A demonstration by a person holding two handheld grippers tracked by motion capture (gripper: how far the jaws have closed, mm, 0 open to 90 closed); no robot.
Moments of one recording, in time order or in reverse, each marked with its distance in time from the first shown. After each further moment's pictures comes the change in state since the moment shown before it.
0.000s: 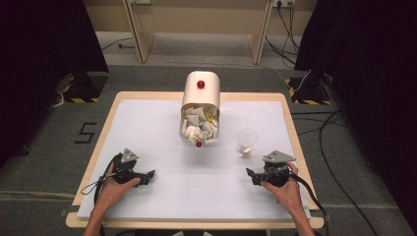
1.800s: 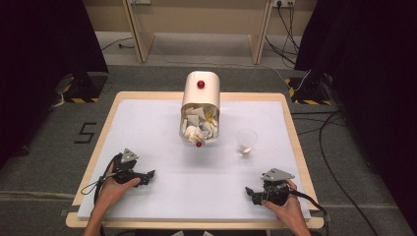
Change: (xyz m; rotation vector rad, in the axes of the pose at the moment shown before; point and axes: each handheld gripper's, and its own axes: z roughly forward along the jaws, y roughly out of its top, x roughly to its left) left arm 0.000 0.000 0.000 0.000 0.000 0.000; right arm 0.023 -0.041 -0.009 0.062 0.056 -0.013
